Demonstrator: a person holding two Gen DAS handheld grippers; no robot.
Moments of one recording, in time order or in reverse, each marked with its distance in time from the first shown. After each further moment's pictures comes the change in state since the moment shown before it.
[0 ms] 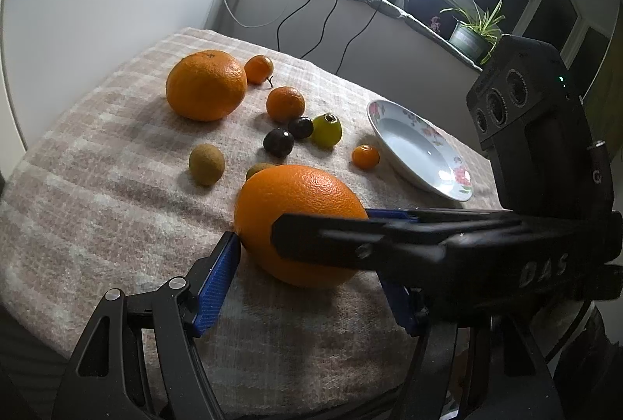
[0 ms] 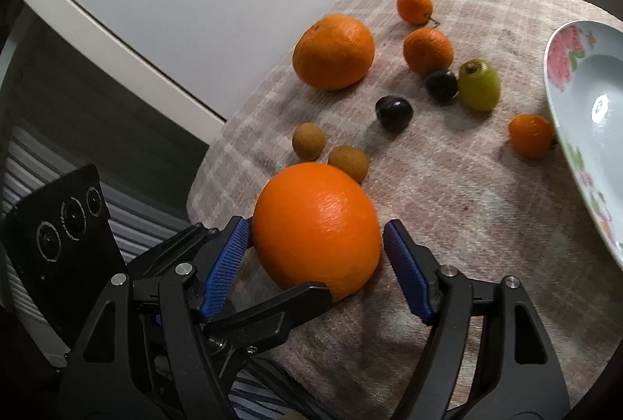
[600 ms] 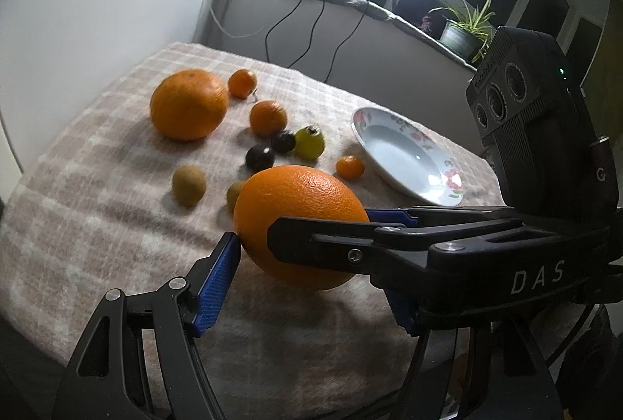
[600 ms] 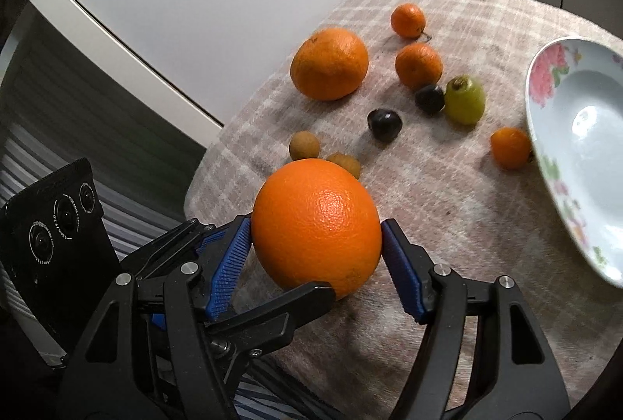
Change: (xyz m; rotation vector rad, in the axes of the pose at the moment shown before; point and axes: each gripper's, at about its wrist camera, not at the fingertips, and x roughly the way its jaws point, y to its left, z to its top) left arm 0.002 -0.016 0.010 0.046 -0.021 -0.008; right arm -0.015 0.002 0.004 -0.009 -0.026 -0.034
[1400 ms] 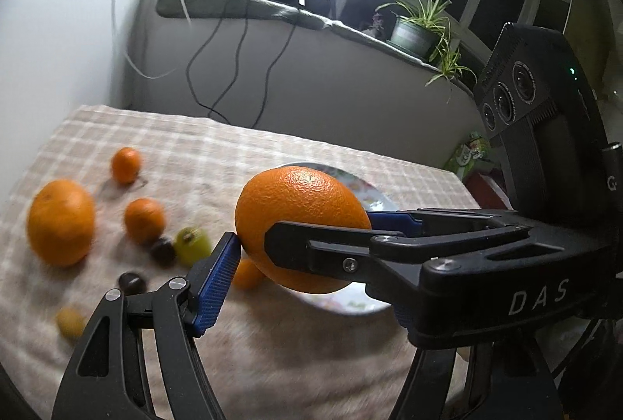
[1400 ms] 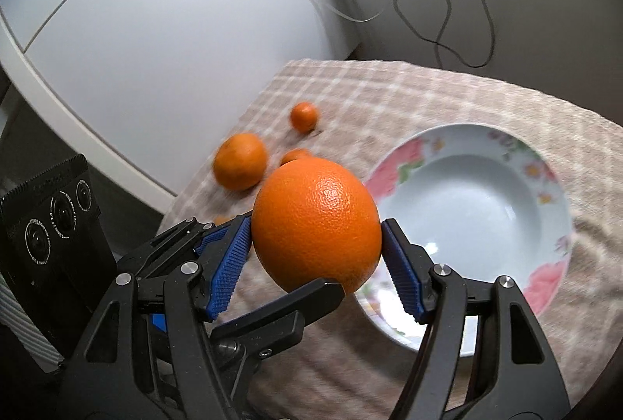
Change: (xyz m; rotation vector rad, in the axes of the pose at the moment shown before) left arm 0.068 -0.078 0.073 0.128 -0.021 -0.117; right arm -0.090 -0.071 0.047 0.057 -0.147 -0.143
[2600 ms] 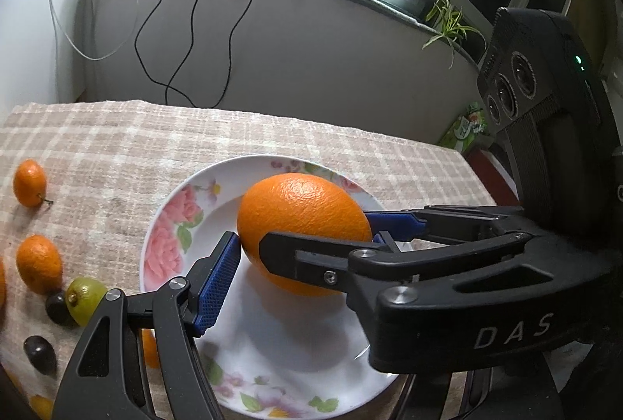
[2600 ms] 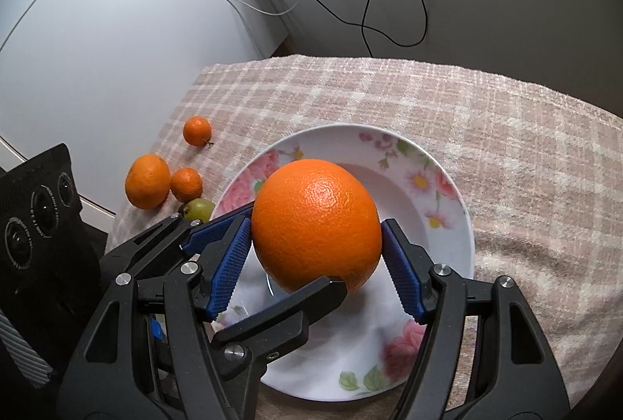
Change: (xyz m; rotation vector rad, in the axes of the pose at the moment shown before) left arm 0.089 -0.033 0.020 0.042 0.121 -0.028; right arm 0.011 -0.095 0.017 0.104 0.052 -0.117
